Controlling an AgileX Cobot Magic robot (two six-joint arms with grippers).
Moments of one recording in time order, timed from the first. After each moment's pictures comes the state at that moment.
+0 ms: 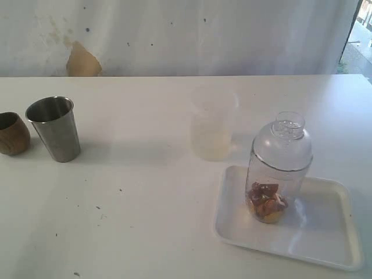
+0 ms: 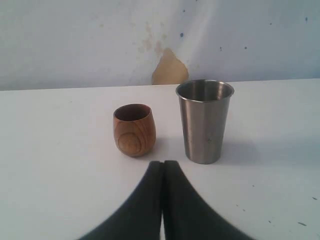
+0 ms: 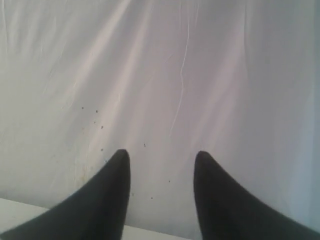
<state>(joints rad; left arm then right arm) -0.01 0.00 0.00 -0.04 0.24 0.07 0.24 0.36 -0.45 -0.23 -0.17 0.29</state>
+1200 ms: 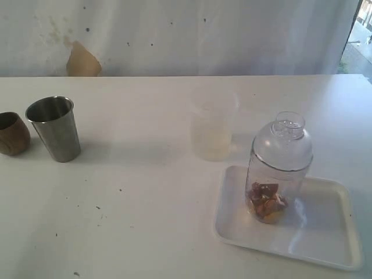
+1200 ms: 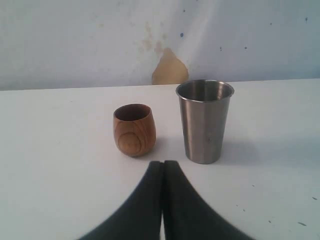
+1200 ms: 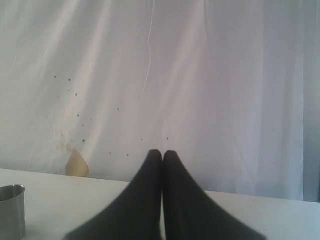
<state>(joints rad) -0.01 0.00 0.00 -0.04 0.24 0.07 0.27 0.00 -0.58 -0.23 0.47 0.24</state>
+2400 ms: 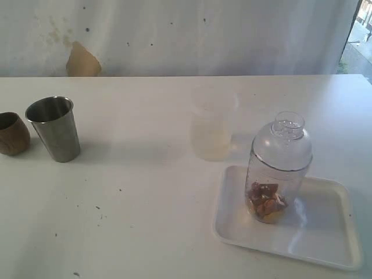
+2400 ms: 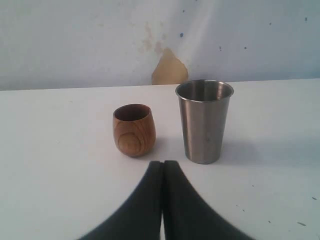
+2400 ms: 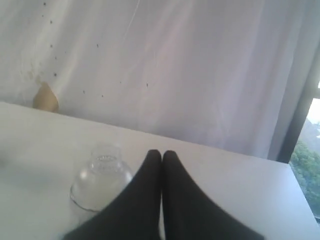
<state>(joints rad) -0.01 0.00 0.00 -0.04 0.24 0.07 0.15 0.00 -0.43 -0.07 0.50 -0.06</state>
